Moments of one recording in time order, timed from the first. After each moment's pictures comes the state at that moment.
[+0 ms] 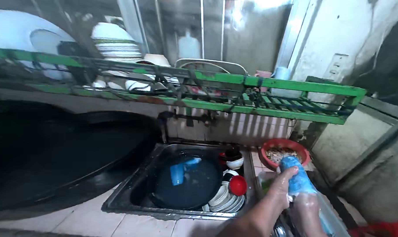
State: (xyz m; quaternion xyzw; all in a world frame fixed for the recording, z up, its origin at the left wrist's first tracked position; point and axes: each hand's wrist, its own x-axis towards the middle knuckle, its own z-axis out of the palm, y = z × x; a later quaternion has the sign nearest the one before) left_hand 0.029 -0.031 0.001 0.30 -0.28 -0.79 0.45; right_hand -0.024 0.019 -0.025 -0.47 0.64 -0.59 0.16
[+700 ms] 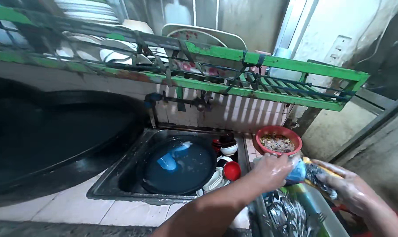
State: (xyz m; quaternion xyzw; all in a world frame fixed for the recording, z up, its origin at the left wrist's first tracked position) left_hand 0.077 -0.042 0.018 0.30 -0.94 -0.07 0.16; right_hand -0.119 0.048 0.061 -0.50 0.72 -0.36 0.32
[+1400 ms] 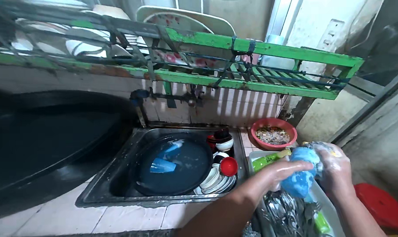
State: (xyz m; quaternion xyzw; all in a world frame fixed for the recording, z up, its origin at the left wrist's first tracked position) left_hand 0.055 -0.019 0.028 0.29 -0.56 -0.75 0.20; right_hand -0.094 0.020 0.034 -0.45 0.70 -0.54 0.10
